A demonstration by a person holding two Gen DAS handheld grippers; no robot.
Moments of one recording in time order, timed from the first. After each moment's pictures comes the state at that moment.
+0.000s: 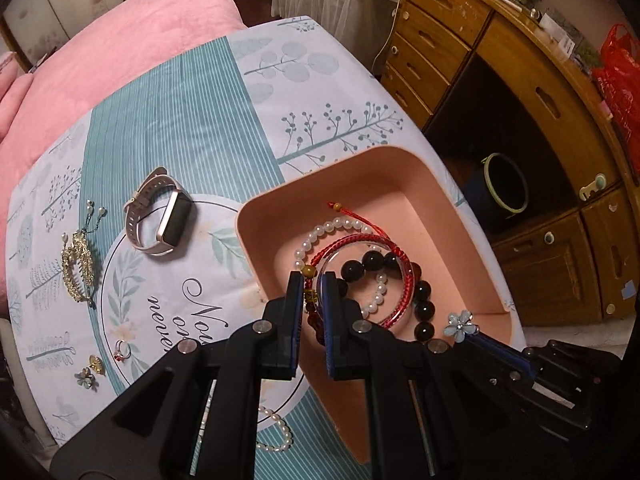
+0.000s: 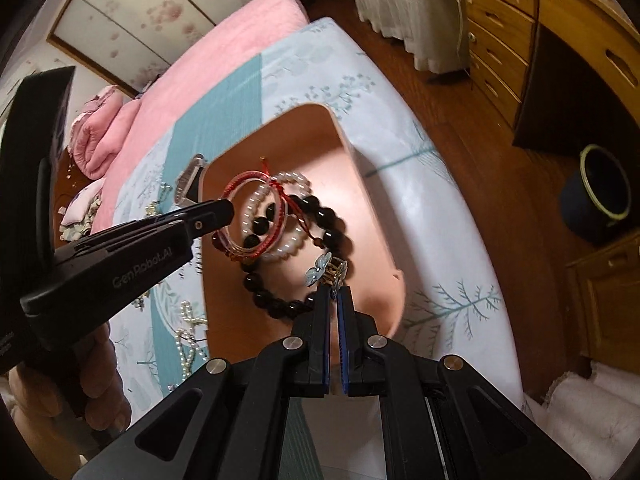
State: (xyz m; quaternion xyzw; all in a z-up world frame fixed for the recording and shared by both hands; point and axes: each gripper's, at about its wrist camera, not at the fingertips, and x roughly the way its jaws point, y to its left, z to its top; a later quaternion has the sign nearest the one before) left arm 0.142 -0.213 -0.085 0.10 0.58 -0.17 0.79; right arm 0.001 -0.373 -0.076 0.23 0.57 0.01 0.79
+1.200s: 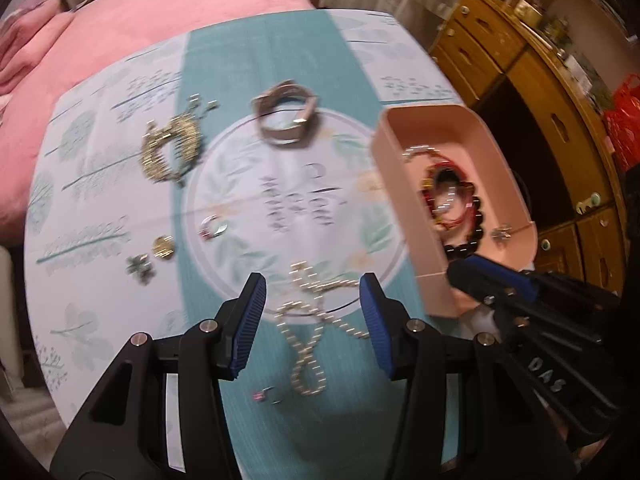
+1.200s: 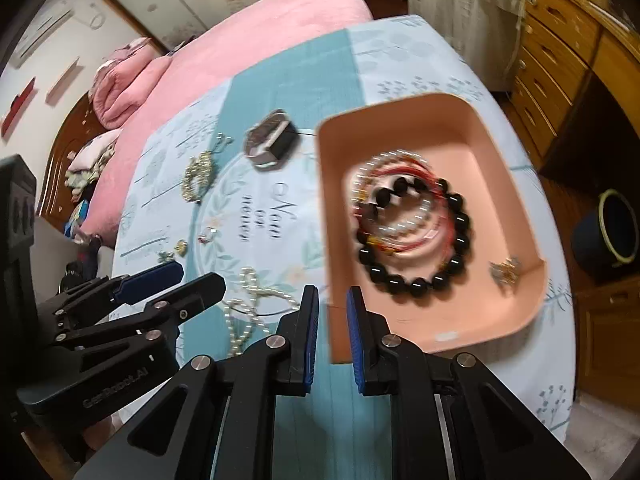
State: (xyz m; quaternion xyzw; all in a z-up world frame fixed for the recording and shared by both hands) left arm 0.078 -0.074 -0.060 0.02 0.60 -0.11 0.79; right arm 0.008 -0.265 -0.044 0.14 0.57 0.07 0.81
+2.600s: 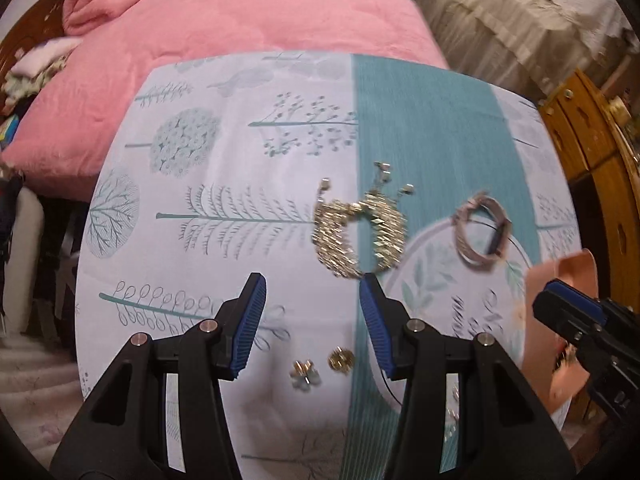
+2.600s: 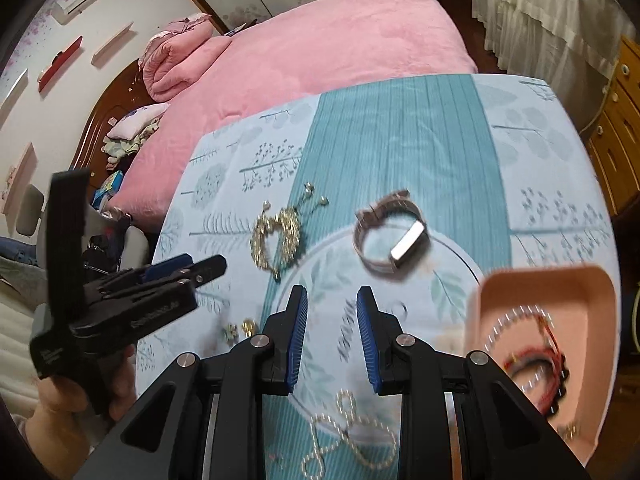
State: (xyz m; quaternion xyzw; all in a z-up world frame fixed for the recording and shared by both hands) left arm 0.187 0.062 -0.077 -0.05 0.59 0.03 0.81; right arm 0.148 -0.170 -0.023 0.11 0.56 0.17 0.81
